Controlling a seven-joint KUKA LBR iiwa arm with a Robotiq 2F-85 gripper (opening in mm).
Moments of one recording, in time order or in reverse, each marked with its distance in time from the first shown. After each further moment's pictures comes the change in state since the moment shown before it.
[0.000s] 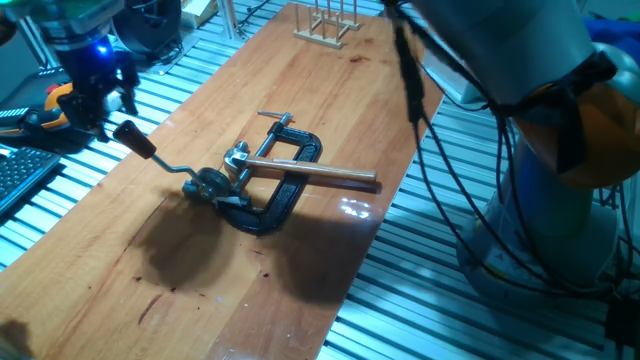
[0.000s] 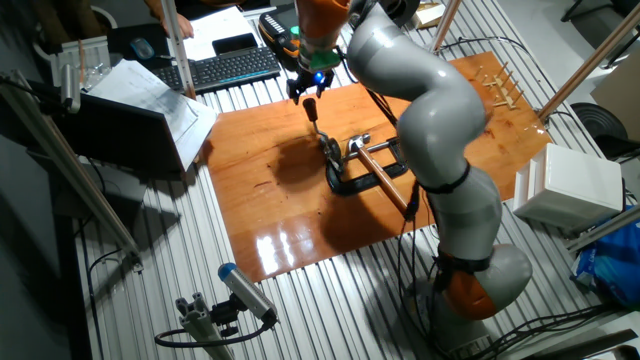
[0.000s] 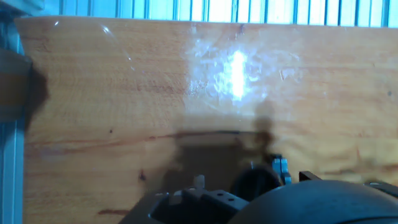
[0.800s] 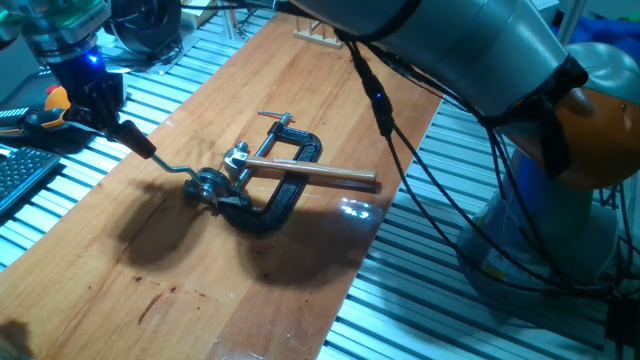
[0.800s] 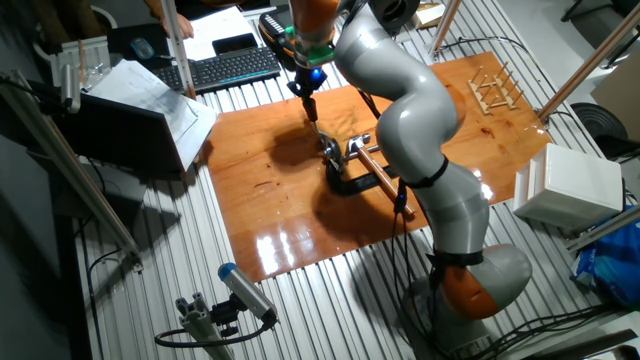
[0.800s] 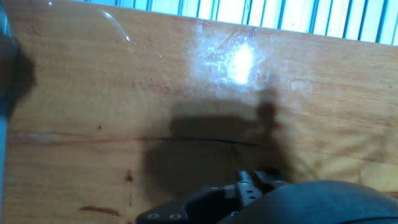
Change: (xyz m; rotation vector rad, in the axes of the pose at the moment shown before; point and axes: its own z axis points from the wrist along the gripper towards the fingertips) arm -0.007 -0.005 0.019 0.011 0.079 -0.091
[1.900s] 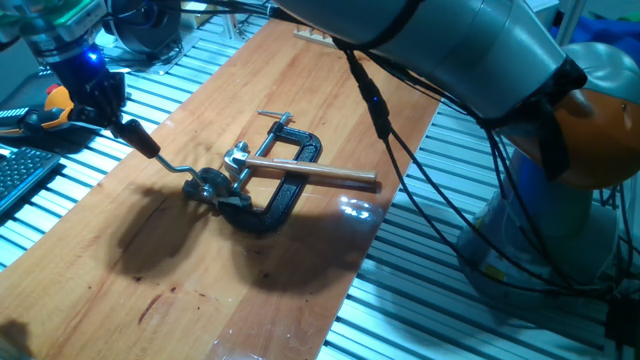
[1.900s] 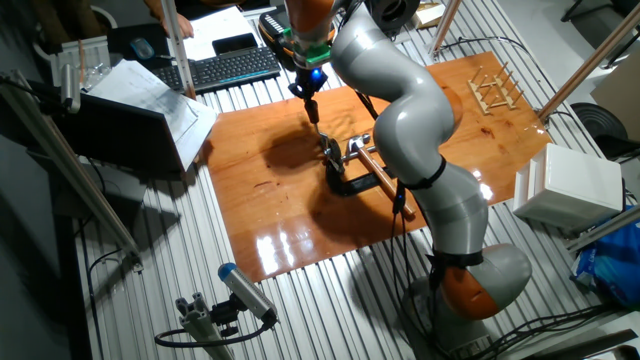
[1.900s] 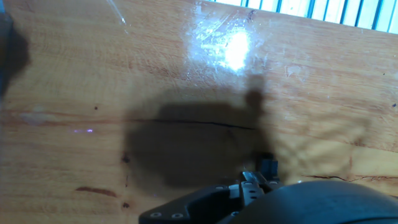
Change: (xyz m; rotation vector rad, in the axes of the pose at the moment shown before) arm 0.014 0.003 -0.008 0.025 0.033 -0.019
